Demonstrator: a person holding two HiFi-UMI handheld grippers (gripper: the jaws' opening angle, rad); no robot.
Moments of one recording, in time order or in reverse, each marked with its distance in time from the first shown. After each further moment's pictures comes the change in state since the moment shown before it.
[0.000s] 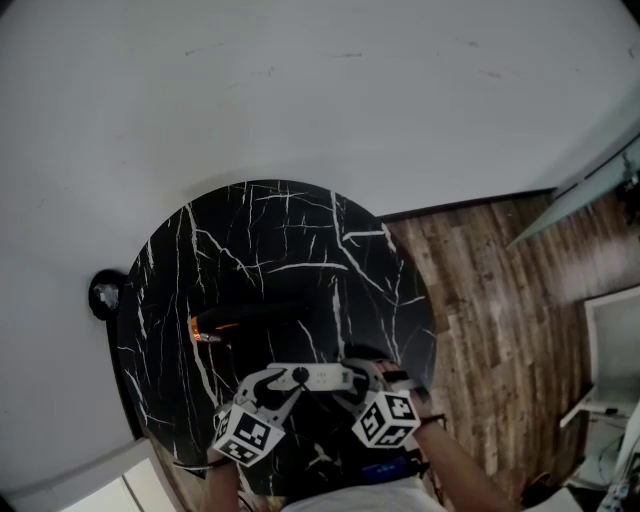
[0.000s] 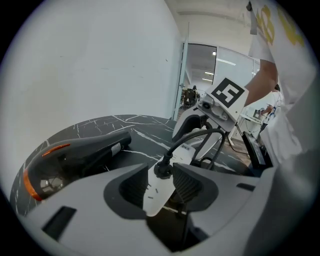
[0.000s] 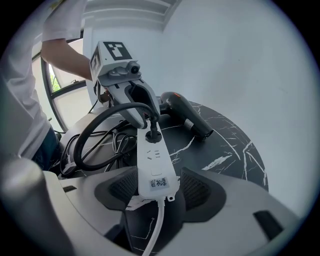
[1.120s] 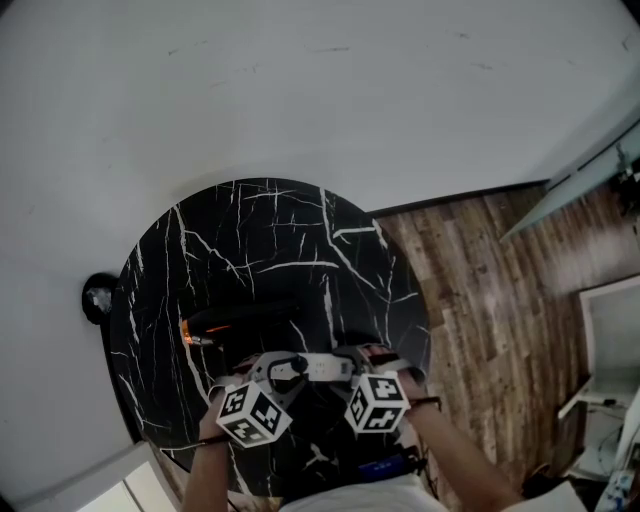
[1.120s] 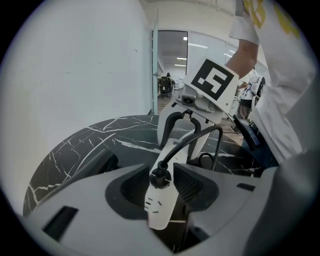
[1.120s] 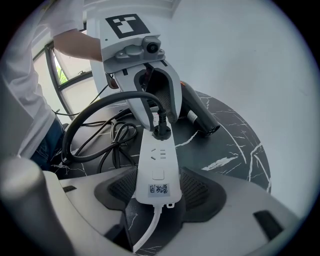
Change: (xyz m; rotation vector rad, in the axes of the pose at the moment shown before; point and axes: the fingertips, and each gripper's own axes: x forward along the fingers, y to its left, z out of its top) left arm 0.034 0.002 0.027 0.300 0.117 -0.155; right arm 0.012 -0.017 -0.007 -0.087 0.137 0.088
